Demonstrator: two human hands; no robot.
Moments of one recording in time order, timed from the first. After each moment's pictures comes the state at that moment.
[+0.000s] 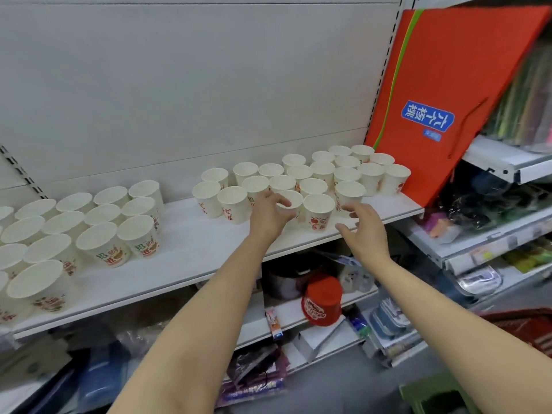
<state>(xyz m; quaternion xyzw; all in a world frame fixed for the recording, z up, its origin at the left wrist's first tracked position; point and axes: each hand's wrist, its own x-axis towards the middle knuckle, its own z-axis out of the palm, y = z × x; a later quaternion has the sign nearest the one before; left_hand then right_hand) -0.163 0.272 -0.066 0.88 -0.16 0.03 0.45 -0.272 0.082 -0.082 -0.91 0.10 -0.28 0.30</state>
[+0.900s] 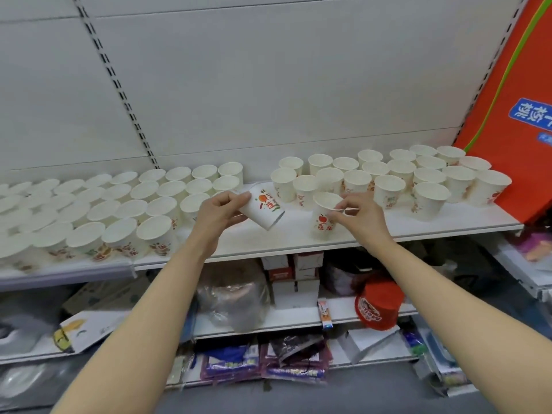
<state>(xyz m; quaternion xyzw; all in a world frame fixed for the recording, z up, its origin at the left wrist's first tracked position) -0.229 0.498 -0.022 0.69 -0.01 0.00 0.72 -0.232 0.201 -0.054 -0.85 -0.02 -0.16 0.50</state>
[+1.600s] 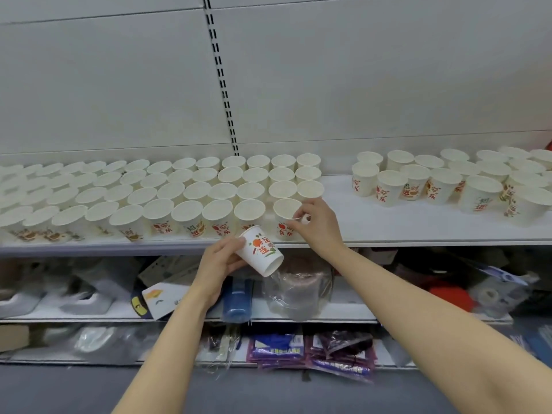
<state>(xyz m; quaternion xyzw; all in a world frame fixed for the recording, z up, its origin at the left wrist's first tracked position) -0.332 0.676 -0.073 0.64 0.09 -0.01 0.76 -0.237 0.467 -0.069 -0.89 -0.11 -0.13 0.43</state>
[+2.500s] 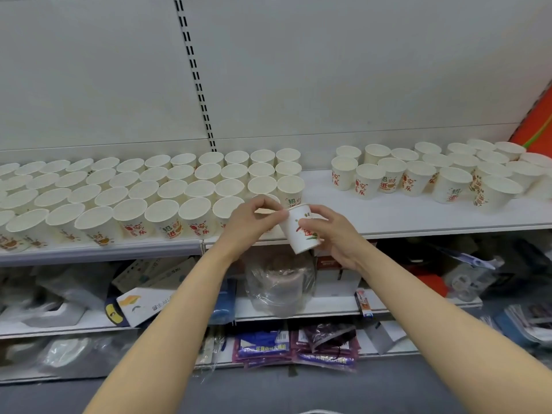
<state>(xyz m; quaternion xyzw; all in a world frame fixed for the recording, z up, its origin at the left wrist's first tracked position) -0.279 0.607 -0.029 0.81 -0.08 0.01 0.58 -0.282 0.406 -0.045 -0.63 -0.01 0.16 0.76</state>
